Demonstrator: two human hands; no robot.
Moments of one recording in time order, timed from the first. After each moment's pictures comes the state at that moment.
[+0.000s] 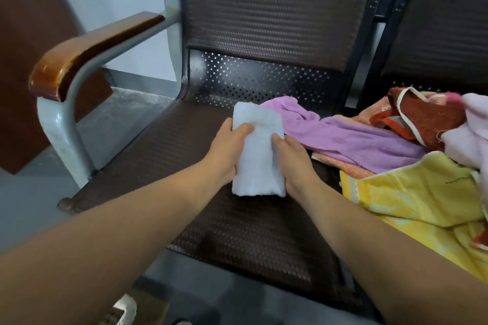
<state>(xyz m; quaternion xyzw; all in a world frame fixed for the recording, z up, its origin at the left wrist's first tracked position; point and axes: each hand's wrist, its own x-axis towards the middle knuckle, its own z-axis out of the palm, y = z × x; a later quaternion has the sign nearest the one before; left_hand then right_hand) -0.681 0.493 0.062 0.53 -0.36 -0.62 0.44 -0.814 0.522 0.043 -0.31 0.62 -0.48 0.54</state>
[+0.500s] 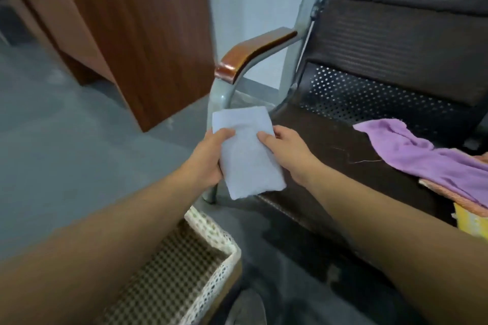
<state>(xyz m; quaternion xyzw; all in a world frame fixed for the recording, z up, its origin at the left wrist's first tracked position) -0.429 0.609 0.082 0.48 -0.26 -0.60 0.59 -0.601 0.570 0.110 -0.60 0.51 -0.30 0.54</state>
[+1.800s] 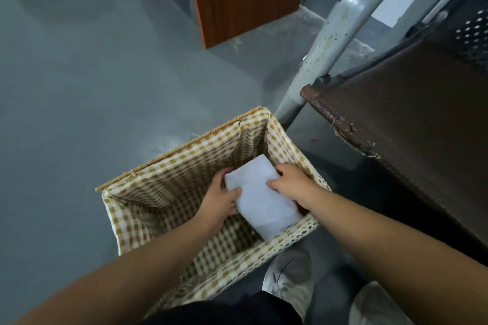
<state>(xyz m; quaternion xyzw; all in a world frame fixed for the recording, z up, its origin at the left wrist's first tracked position) -0.334 0.785 -0.159 0.65 -0.09 -0.54 0.53 -0.466 0.644 -0.113 -0.70 0.52 0.10 0.48</state>
